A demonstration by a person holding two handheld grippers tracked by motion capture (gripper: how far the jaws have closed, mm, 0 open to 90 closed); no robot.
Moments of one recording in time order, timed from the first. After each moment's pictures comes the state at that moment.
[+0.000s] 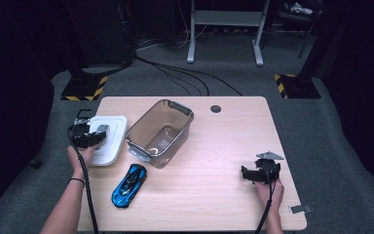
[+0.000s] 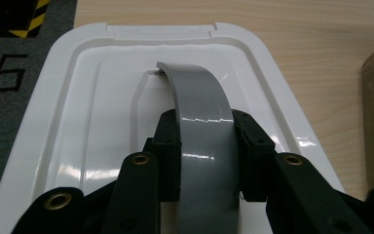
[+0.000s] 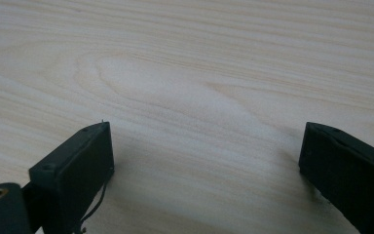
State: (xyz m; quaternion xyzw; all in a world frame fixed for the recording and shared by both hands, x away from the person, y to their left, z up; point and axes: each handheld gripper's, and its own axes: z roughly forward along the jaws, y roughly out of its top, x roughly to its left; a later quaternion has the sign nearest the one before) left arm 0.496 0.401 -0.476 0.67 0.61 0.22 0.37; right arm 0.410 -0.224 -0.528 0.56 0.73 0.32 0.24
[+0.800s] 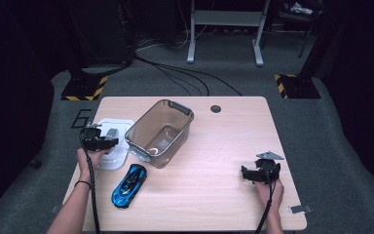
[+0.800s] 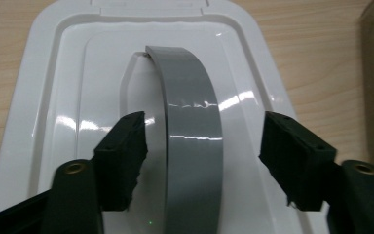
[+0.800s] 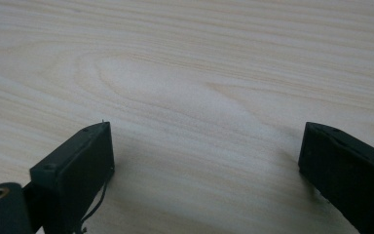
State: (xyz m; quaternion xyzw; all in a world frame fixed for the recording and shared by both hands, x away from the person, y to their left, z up) left arm 0.500 0.383 -0.492 0.71 0.59 0.19 0.34; right arm 0.409 -0.224 -0.528 0.56 0.73 0.32 0.24
